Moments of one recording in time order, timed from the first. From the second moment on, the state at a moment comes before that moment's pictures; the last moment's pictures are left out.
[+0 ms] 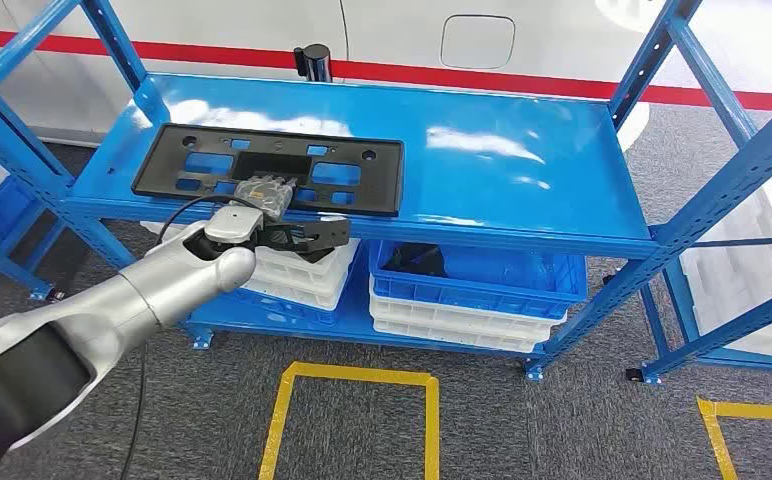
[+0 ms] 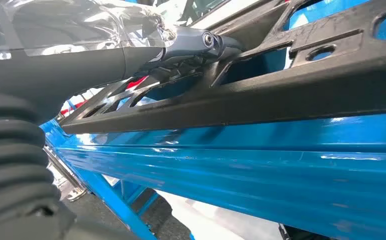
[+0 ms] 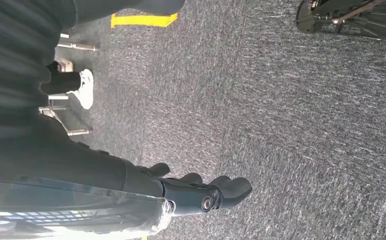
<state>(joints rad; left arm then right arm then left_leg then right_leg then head) -0.96 0.36 -1.07 -0.92 -0.46 -0.20 0.52 -0.13 -0.08 1.07 -0.22 -0.69 -0.43 0.09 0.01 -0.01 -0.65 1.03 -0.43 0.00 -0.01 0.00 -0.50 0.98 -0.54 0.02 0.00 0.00</state>
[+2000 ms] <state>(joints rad) -0.97 0.36 -1.07 -0.91 -0.47 -0.22 0.51 -0.13 -0.09 1.07 -0.22 -0.70 -0.44 0.08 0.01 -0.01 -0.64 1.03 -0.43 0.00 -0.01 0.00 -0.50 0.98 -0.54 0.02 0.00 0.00</state>
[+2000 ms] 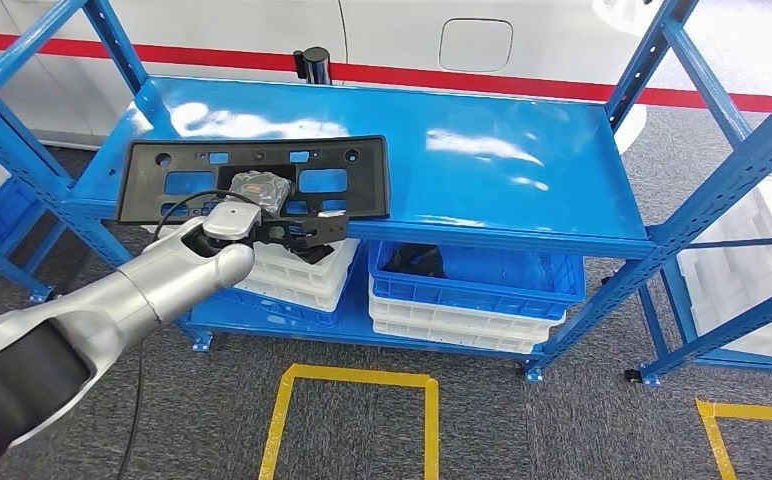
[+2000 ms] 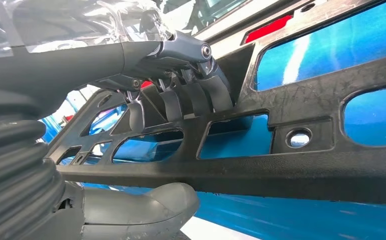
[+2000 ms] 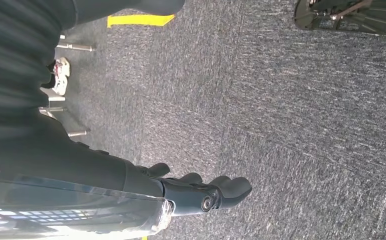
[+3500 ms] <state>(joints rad) -1.03 0.33 -1.07 -0.93 -0.57 -0.20 0.50 -0.14 -0.11 1.07 -0.22 -0.70 -0.44 0.07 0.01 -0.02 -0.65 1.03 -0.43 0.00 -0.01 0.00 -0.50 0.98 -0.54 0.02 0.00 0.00</state>
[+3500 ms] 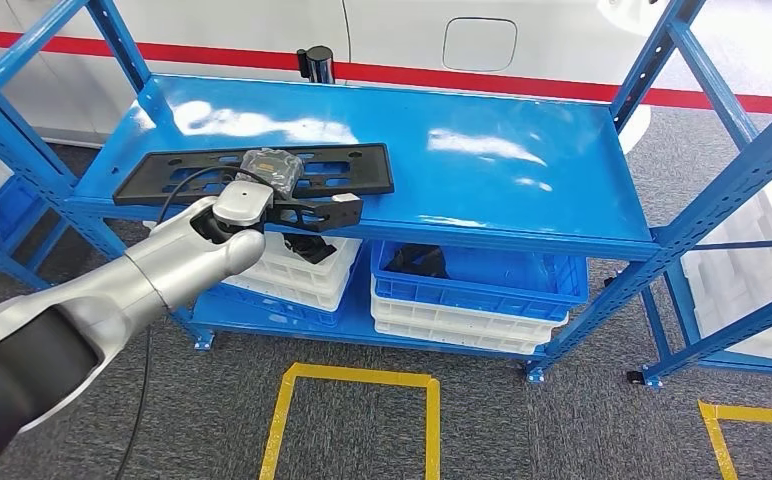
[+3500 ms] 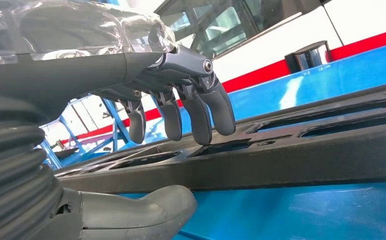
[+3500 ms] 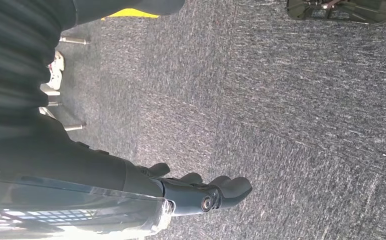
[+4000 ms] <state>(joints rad) -1.03 0.33 -1.07 -0.92 -0.59 -0.23 0.51 -0.14 -0.11 1.07 -0.22 -0.70 -0.45 0.07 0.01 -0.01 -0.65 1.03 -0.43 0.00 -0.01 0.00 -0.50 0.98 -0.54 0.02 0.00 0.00</state>
